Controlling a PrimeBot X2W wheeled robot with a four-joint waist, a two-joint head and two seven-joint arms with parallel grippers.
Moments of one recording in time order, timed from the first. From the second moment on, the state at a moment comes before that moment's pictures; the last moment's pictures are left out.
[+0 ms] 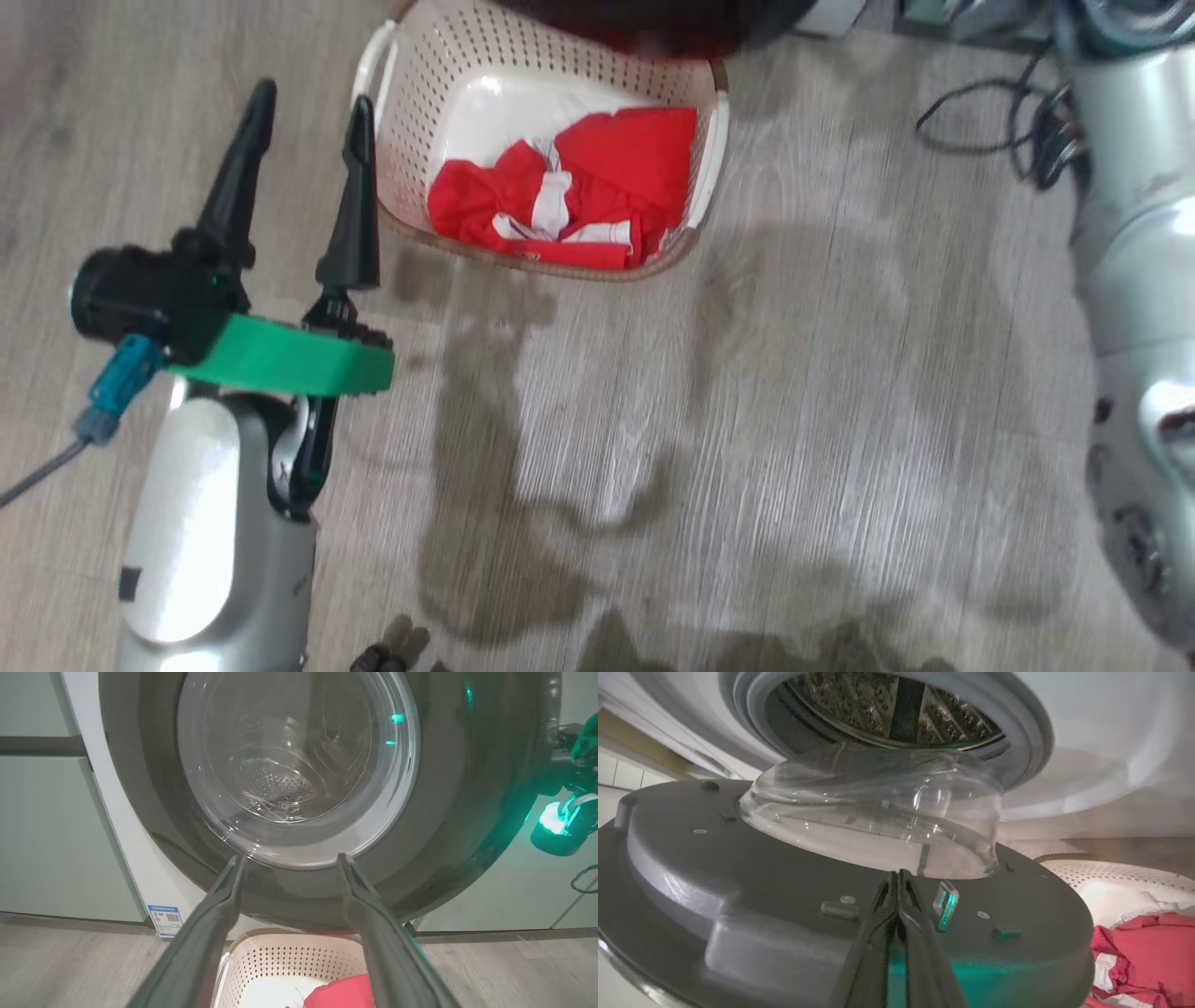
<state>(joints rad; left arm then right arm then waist) -0.41 0.03 -0.06 0.04 -0.18 -0.13 -0.26 -1.23 -0.11 0.10 0.80 1.37 0.13 0.65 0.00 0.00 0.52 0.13</state>
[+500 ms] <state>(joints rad) -0.31 0.03 -0.06 0.07 -0.18 -0.10 -0.26 -0.99 -0.09 0.15 0.66 1.38 0.13 0.77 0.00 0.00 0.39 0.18</state>
